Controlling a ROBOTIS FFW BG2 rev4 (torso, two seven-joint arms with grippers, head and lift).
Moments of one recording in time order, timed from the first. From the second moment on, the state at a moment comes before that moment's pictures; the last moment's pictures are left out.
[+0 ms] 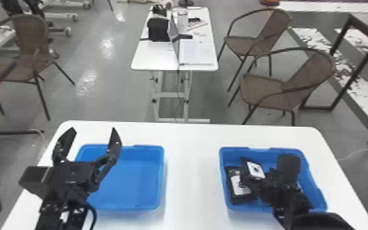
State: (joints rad) left arm 0.32 0.00 0.04 -1.73 0.08 -0.31 -0.10; right arm 0.00 -0.11 0.01 -1.26 -0.14 0.25 0.09
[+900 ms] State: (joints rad) left arm 0.33 0.00 0.05 -1.73 0.09 -0.31 -0.10; right arm -0.04 -0.10 0.00 -1.22 -0.14 0.41 0.04
